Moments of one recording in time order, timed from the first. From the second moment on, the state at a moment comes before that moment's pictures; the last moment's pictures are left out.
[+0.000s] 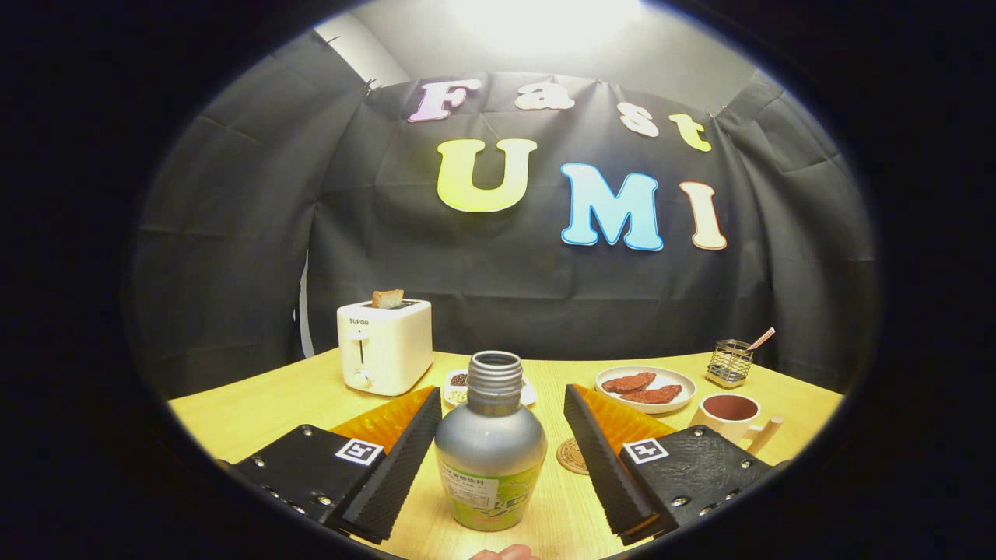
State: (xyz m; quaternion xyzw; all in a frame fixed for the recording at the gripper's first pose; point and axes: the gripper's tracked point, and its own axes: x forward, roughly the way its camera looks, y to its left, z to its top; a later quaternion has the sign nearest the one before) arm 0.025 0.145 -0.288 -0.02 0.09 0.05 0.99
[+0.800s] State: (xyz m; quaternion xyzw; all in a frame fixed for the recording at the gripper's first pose) arm 0.033 0.150 -0.327 -0.05 0.11 0.05 0.99
